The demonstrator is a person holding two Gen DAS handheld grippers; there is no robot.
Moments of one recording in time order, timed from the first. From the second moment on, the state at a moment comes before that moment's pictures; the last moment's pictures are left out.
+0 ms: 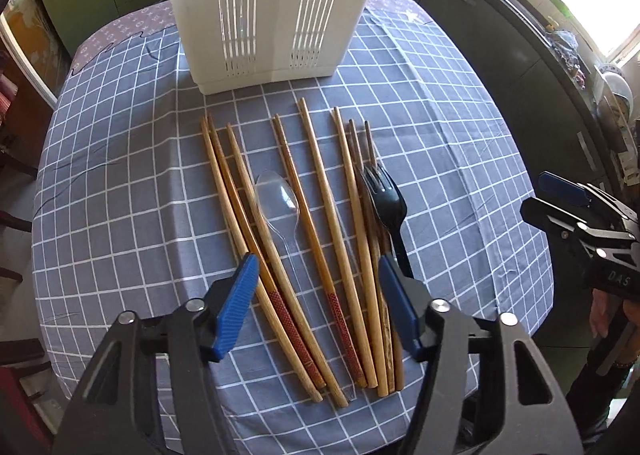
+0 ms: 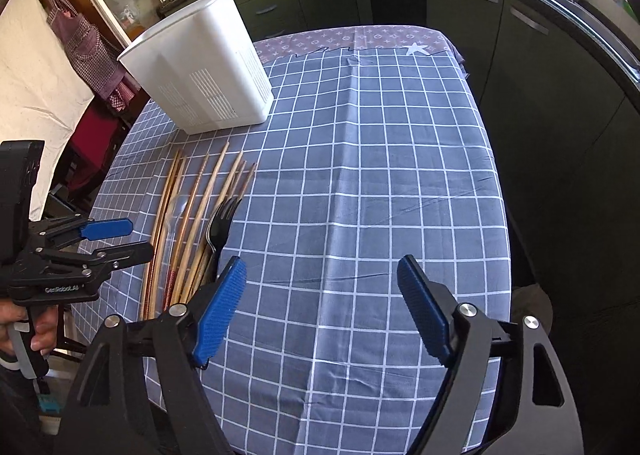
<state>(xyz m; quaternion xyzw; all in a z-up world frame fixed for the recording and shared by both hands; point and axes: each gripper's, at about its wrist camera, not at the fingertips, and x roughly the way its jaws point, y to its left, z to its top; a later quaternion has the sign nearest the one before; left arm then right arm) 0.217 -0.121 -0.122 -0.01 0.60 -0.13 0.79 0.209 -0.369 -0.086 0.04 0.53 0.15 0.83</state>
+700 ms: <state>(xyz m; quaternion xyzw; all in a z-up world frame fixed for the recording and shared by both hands) 0.239 -0.125 -0.165 -0.03 0.65 -0.09 0.76 0.205 -0.357 -0.086 0.00 0.51 0.17 0.84</state>
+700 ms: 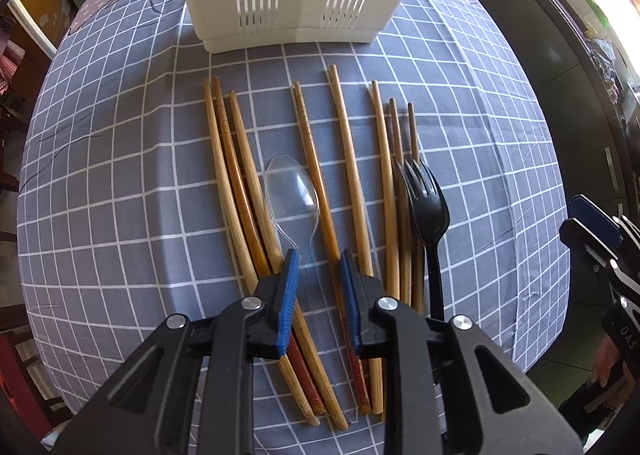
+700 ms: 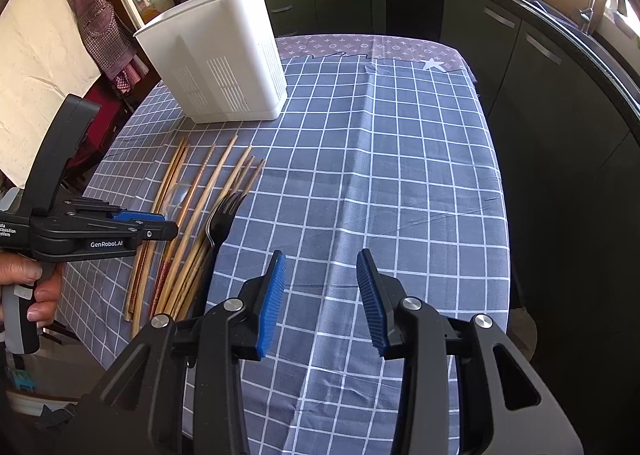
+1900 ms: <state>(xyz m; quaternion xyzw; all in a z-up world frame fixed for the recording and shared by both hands) 0.227 -0.109 -0.123 -0.01 0.59 -0.10 0.80 0.211 -0.296 -0.099 -0.05 0.56 0.21 0.80</state>
